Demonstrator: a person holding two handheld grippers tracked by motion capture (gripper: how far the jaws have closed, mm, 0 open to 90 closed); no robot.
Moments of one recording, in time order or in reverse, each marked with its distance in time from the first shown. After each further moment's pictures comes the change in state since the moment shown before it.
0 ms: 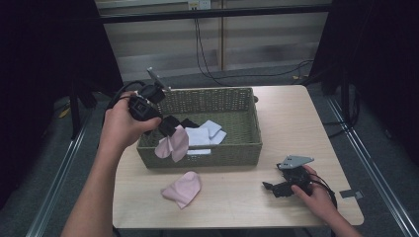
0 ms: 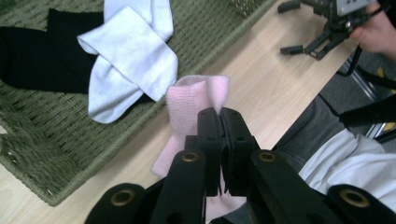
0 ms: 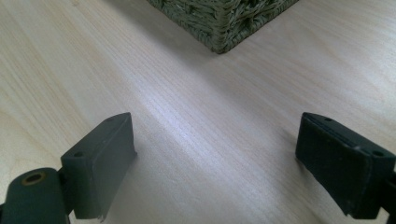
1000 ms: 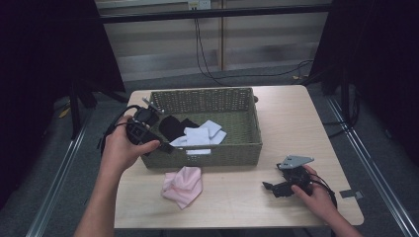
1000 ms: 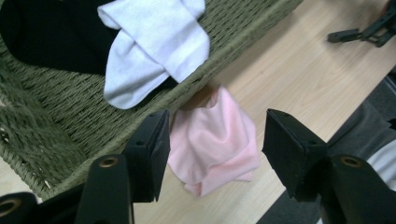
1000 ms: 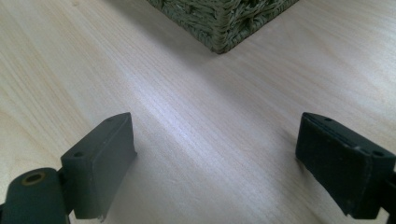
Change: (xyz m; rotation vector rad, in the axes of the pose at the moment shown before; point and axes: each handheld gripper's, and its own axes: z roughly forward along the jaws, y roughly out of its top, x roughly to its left) left arm 0.026 -0.046 0.046 -0.059 0.090 -0.025; right arm 0.000 0.000 0.000 0.003 0.001 -0.001
